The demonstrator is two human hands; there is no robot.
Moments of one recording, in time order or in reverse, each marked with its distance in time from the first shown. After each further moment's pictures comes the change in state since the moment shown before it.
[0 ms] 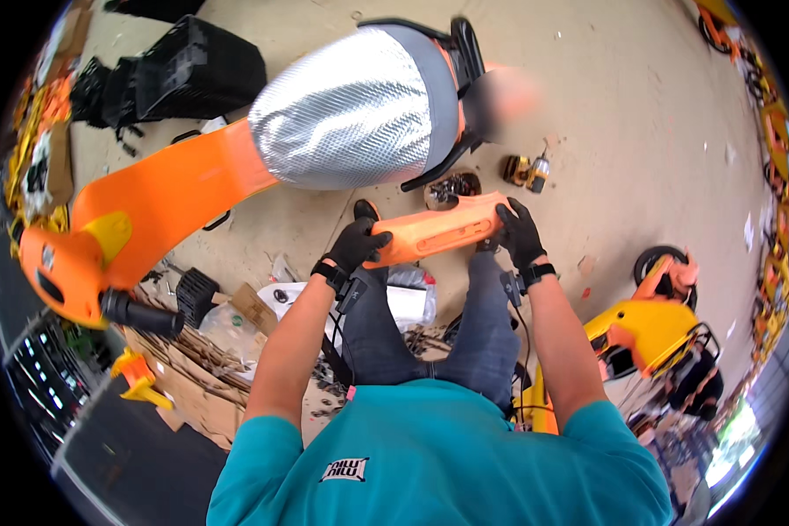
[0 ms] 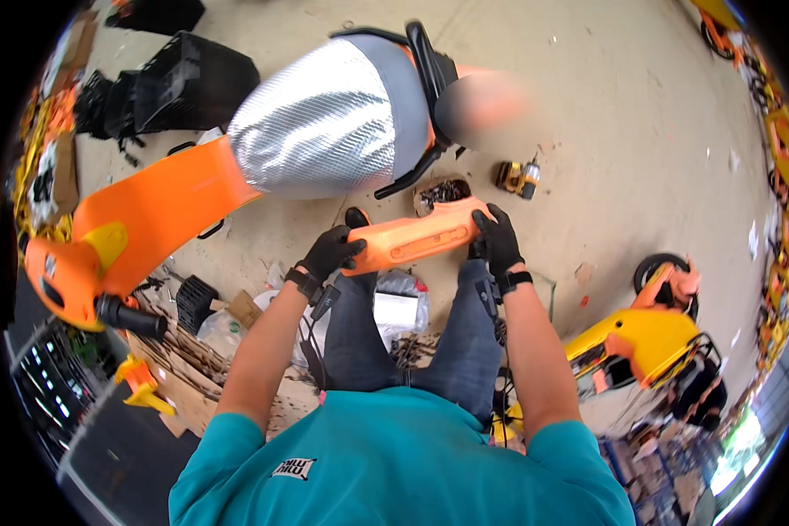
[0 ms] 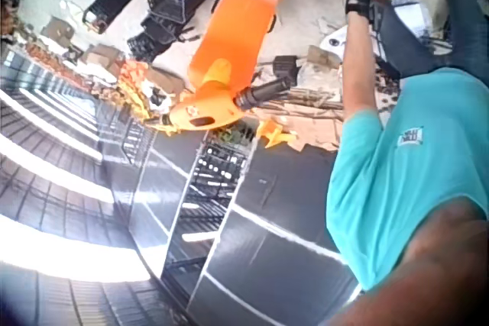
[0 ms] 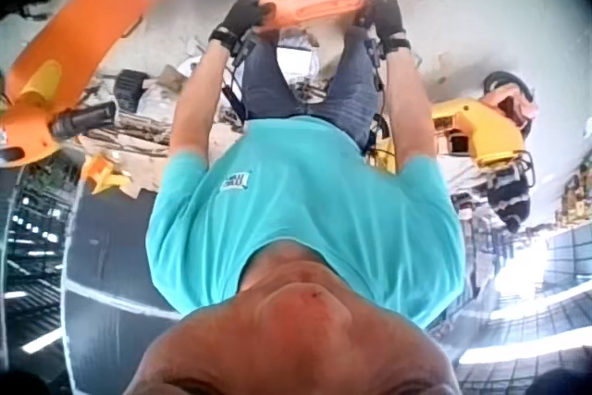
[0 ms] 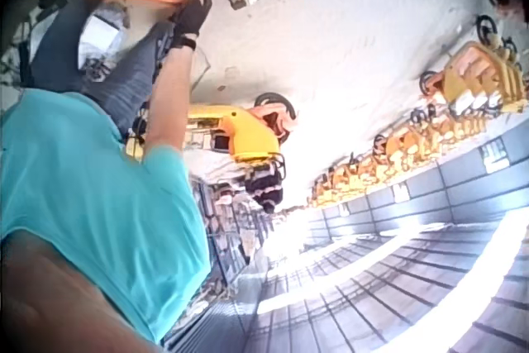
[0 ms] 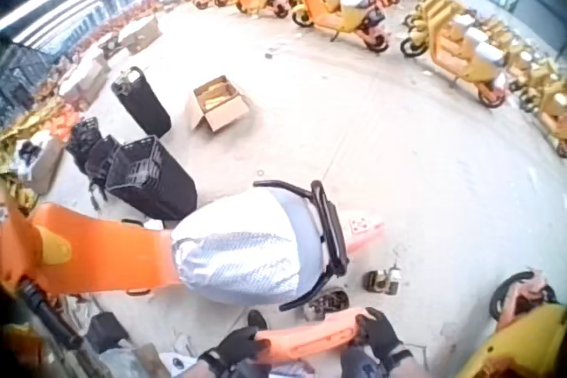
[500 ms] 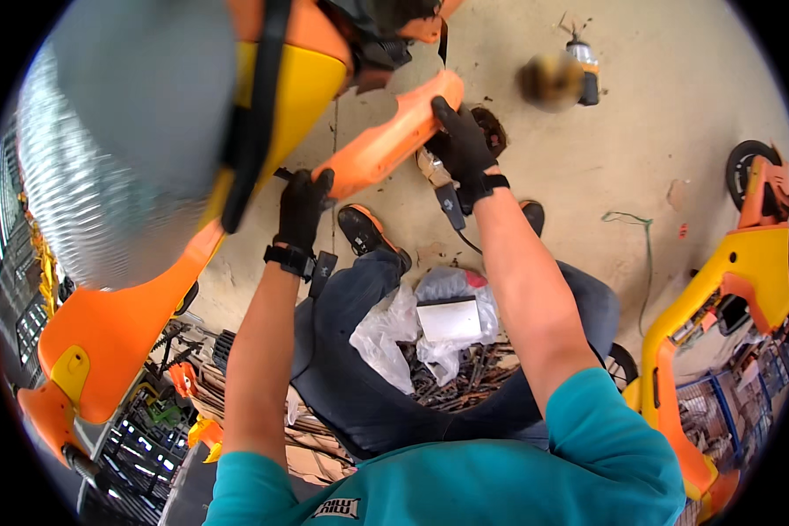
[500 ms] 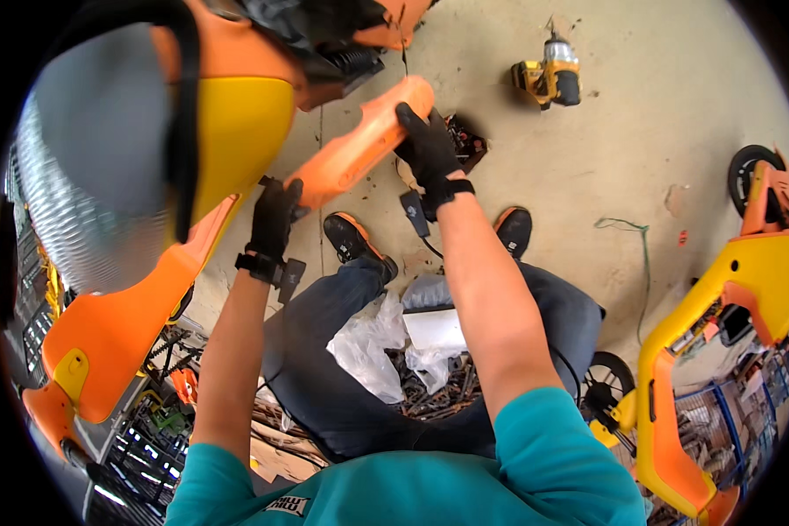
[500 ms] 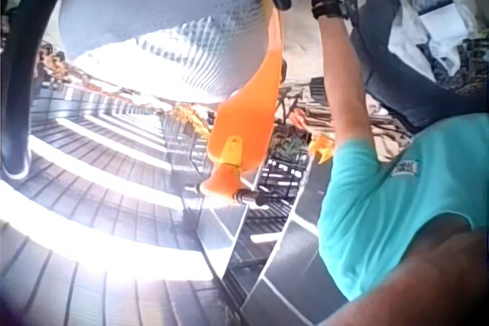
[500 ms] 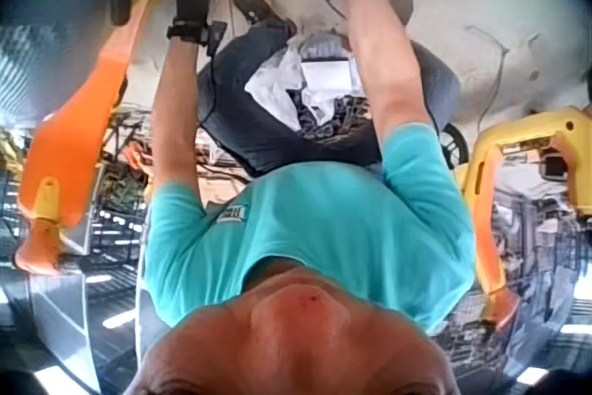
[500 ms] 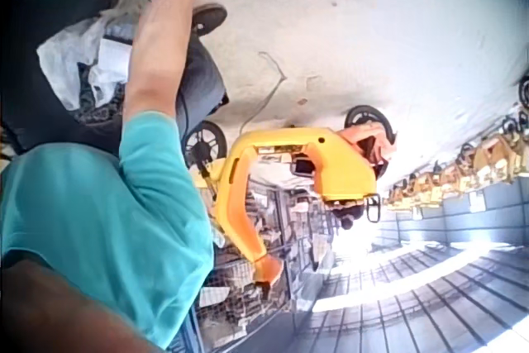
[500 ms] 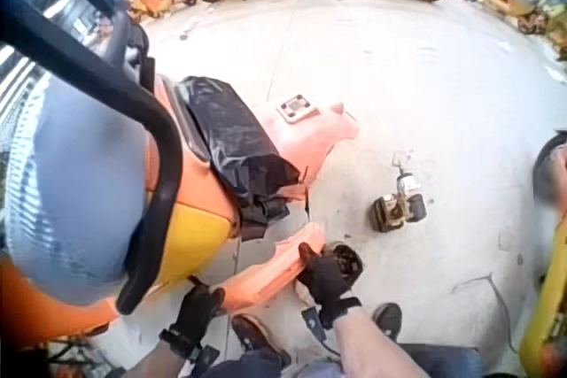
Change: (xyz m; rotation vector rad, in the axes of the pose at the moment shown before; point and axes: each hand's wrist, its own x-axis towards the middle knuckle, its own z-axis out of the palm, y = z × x) left_hand 0.224 -0.103 -0.025 0.279 0.325 0.137; right_hand 0.275 0.191 0.074 0.817 -0.206 -0.217
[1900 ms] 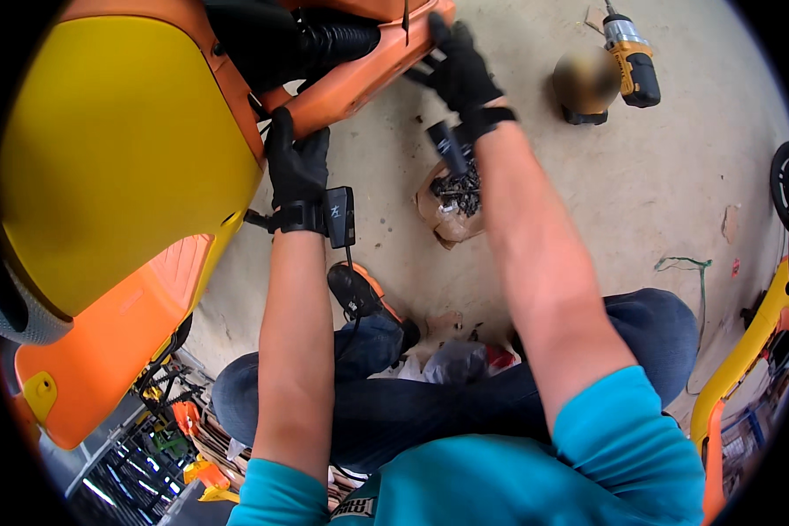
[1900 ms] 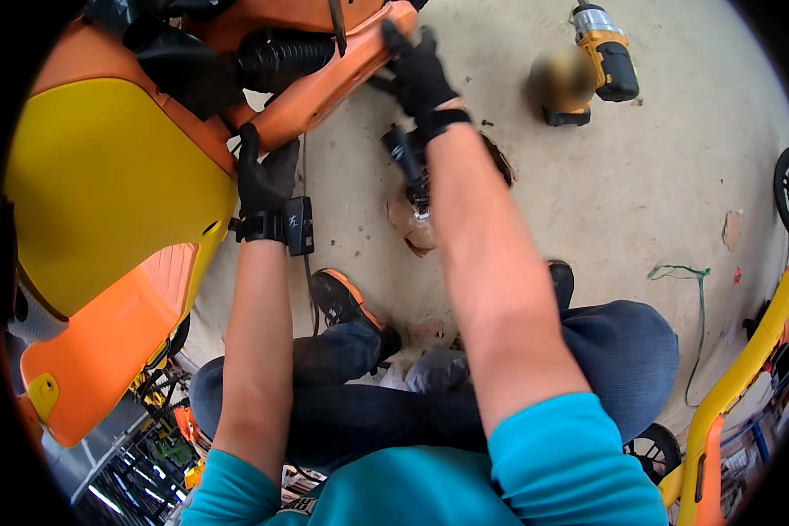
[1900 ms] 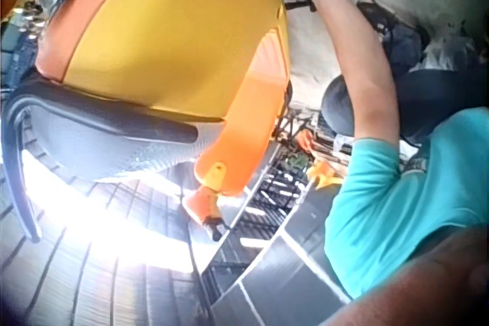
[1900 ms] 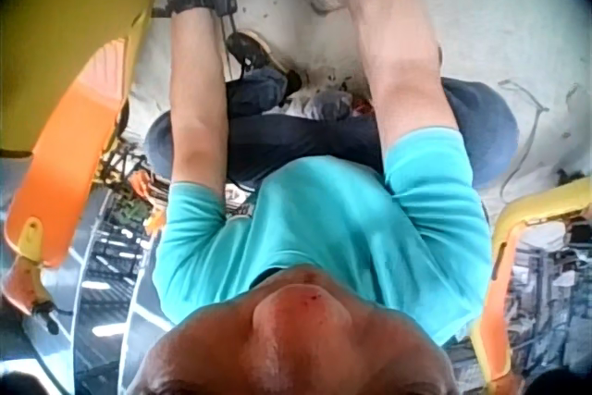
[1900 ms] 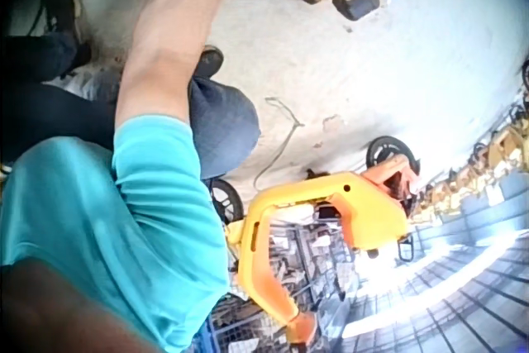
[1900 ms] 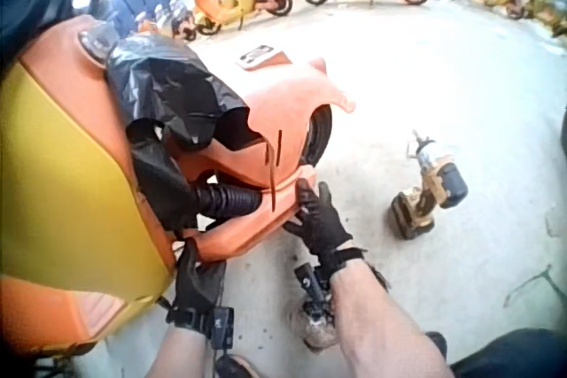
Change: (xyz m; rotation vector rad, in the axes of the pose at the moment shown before) left_hand 0.186 -0.050 0.079 -1.067 -0.152 0.406; right_hand 0.162 -0.012 -0.029 0.010 -0.215 -0.299
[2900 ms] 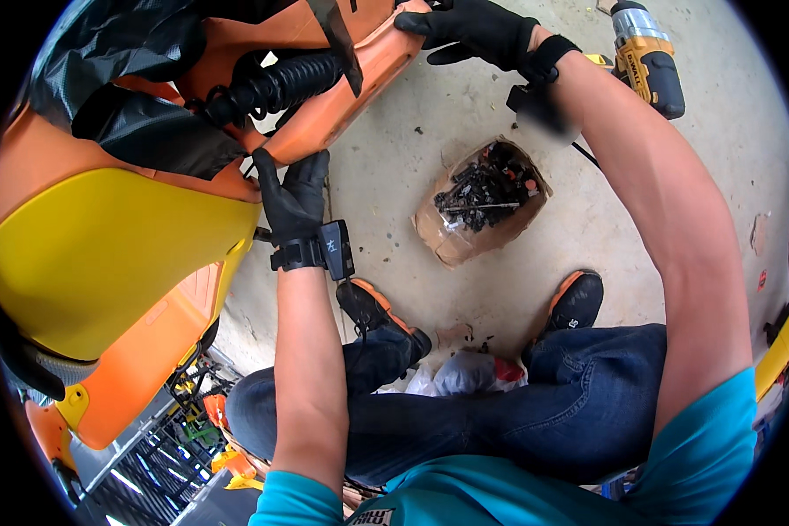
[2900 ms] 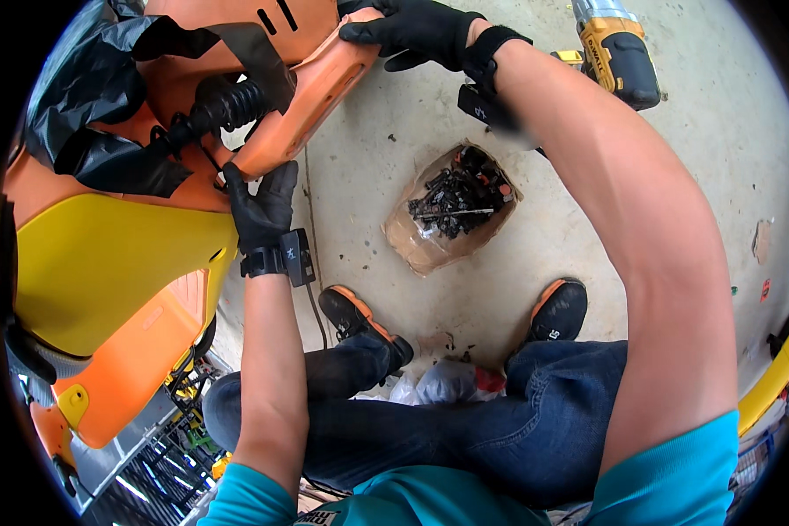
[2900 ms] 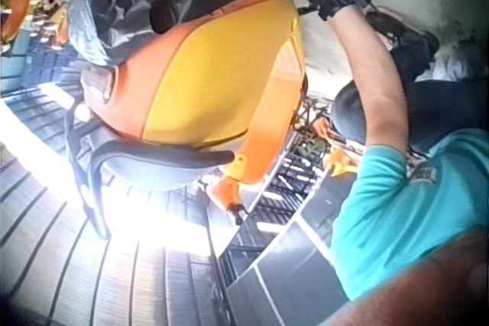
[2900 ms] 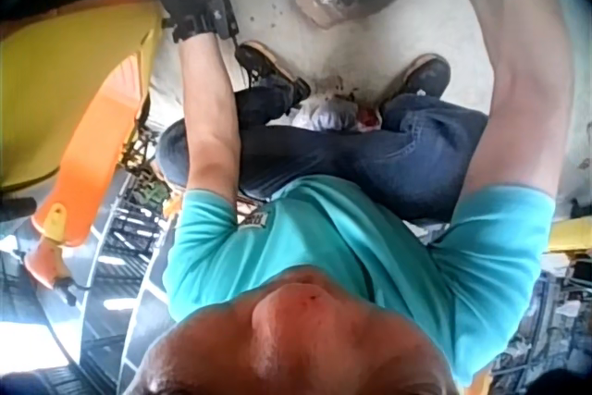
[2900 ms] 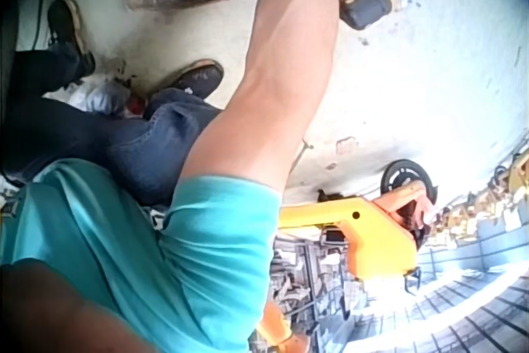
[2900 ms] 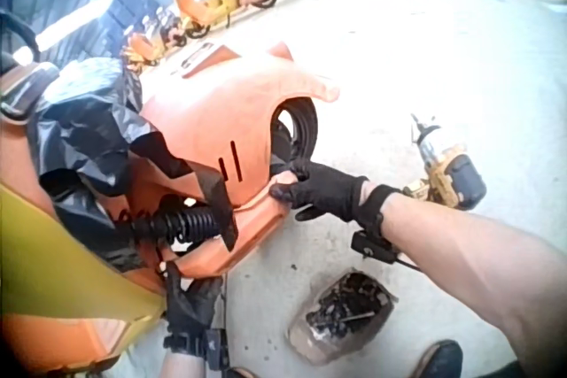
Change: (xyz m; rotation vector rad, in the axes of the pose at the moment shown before) left_hand -0.009 -0.002 0.010 0.026 0.185 -0.038; right_hand 0.047 -0.107 -0.020 -0.779 -0.452 0.258
